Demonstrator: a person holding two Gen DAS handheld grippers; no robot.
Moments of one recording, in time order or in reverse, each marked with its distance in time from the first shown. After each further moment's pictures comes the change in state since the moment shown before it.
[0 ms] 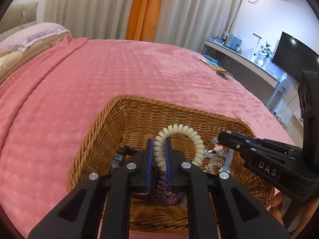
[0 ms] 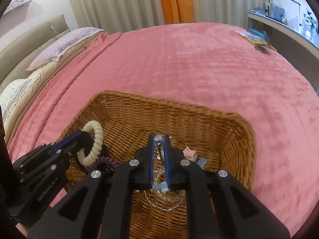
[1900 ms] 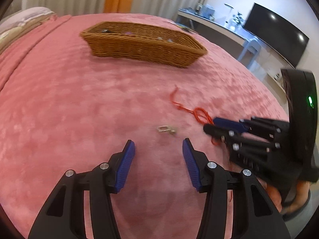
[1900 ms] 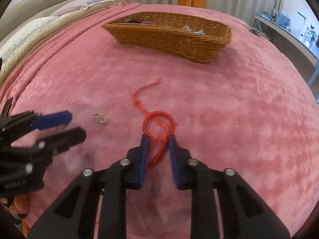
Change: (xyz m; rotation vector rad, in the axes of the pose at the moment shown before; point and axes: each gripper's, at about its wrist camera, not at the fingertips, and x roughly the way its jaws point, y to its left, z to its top) left arm -0.143 -0.036 -0.207 0.106 0.191 -0.141; right arm -0.119 0.037 -0.236 -0.169 0.103 -0.077
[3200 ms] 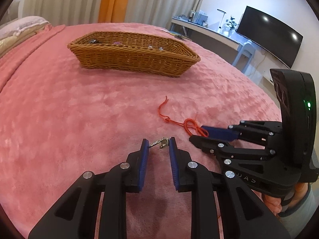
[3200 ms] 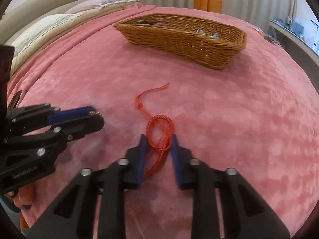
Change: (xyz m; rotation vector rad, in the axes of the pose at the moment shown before) left arm 0.010 -0.008 0.006 0.025 -0.087 -0.016; right arm 0.010 0.001 0.003 -0.088 -0.023 0.109
